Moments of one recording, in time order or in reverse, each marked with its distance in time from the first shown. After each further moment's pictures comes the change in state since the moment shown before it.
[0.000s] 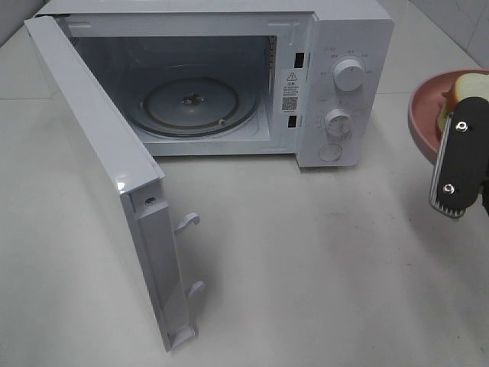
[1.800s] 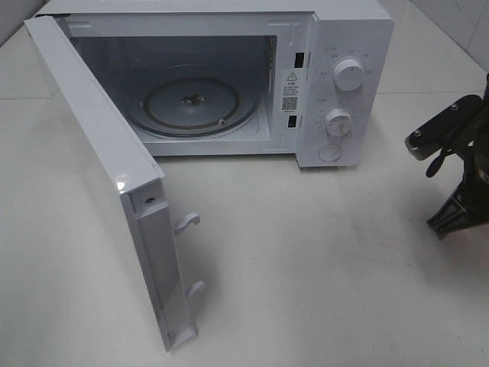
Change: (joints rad) left arm 0.000 0.000 0.000 0.000 0.000 0.000; right arm -0.282 0.532 -0.135 -0.160 -0.044 0.786
